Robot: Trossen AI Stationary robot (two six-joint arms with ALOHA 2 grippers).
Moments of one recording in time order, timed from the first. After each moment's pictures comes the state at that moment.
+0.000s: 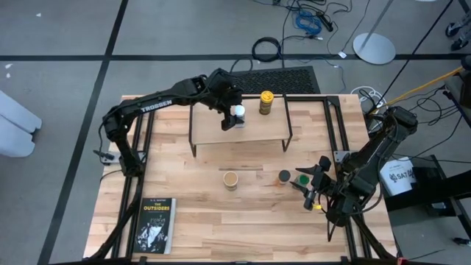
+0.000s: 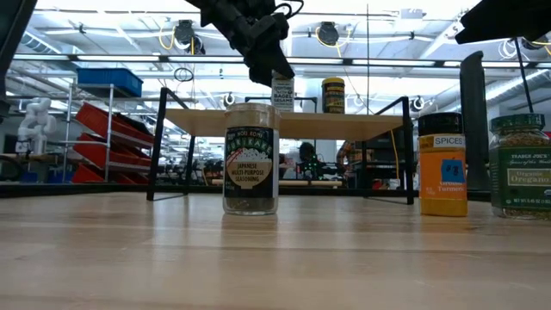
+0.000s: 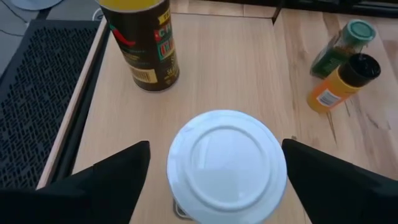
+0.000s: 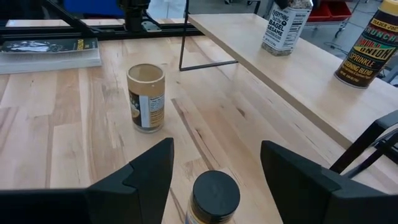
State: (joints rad) left arm 0.46 1.75 1.65 -0.68 0.32 0.26; right arm 0.91 1.17 0.80 -0.79 1.15 1.03
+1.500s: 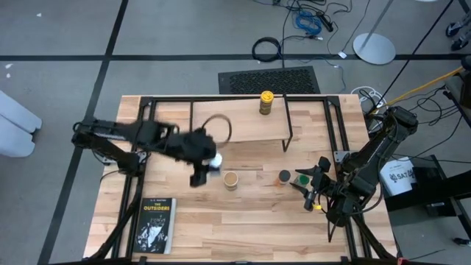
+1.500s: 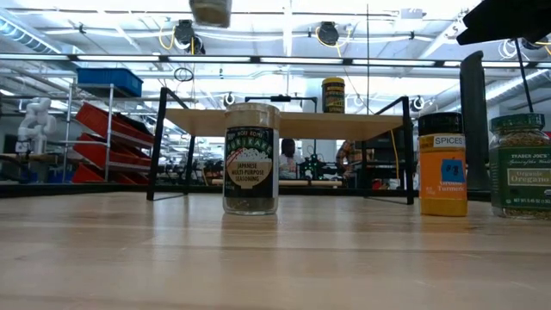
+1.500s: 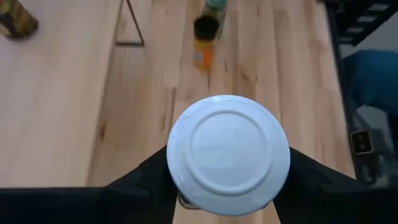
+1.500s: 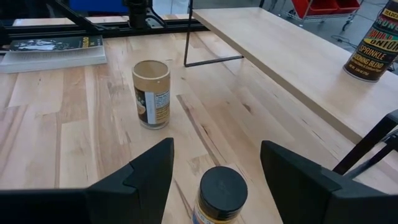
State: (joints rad) left arm -0.21 1.43 1.60 -1.00 -0.13 -0.25; right arm 0.91 1.17 0.80 -0.77 1.12 1.03
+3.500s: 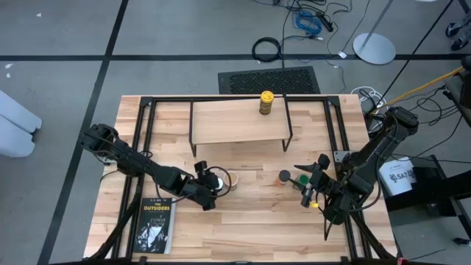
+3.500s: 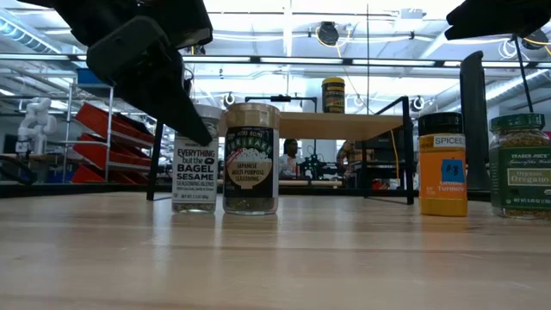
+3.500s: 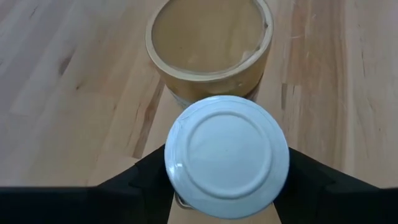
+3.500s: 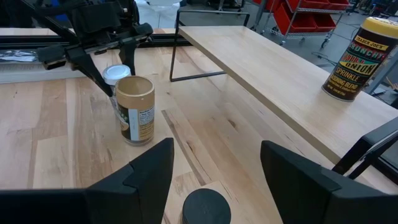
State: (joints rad) left arm -0.42 1.56 0.86 -0.23 -0.48 -0.44; right arm 0.87 1.17 0.80 -0.73 1.18 0.95
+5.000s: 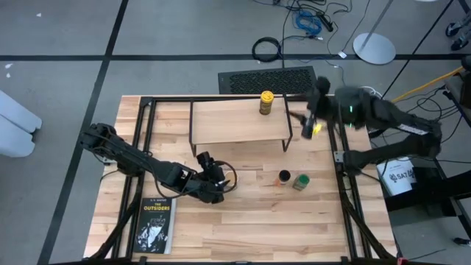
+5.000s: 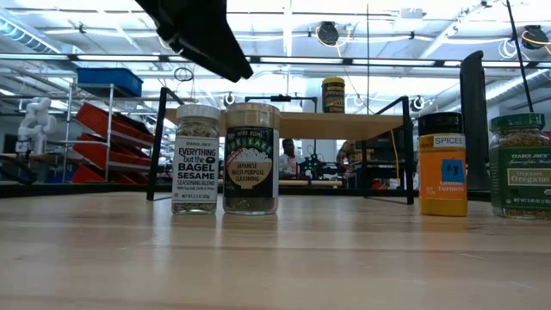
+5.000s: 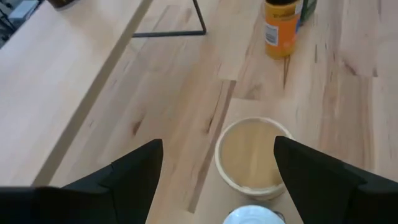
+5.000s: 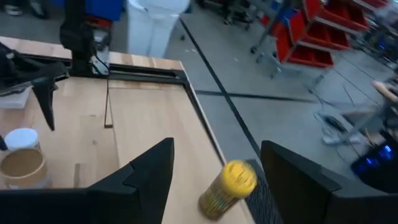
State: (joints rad) left arm -0.40 1.55 1.08 -0.40 -0.68 -0.36; right arm -0.17 1.01 1.36 -0.69 0.27 -0.25
